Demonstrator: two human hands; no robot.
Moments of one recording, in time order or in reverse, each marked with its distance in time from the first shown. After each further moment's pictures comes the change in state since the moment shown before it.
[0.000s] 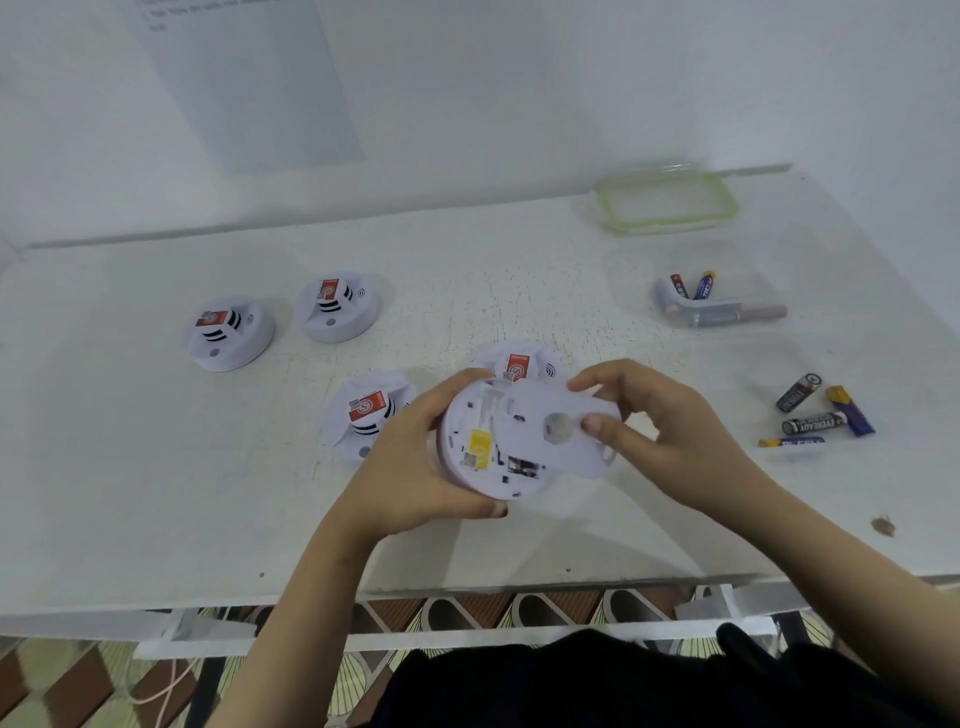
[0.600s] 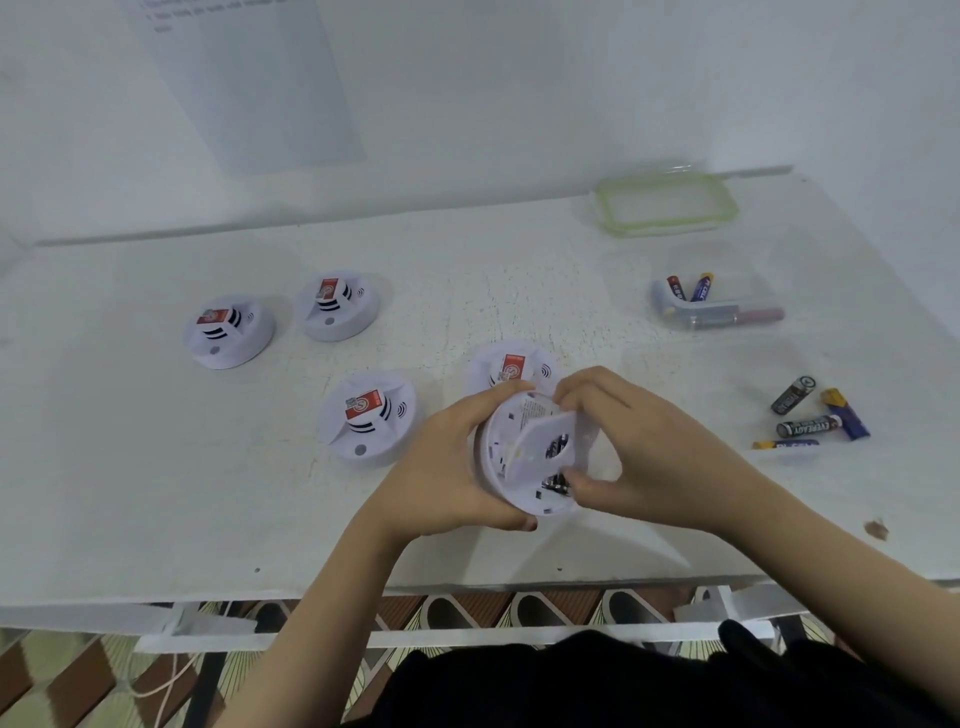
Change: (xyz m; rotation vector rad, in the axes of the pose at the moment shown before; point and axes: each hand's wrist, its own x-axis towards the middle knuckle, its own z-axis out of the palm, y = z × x) left_hand 0.009 0.011 0.025 0.083 -0.074 -0.018; right_hand 0.002 -0.010 -0.002 -0.522 -0.230 -0.253
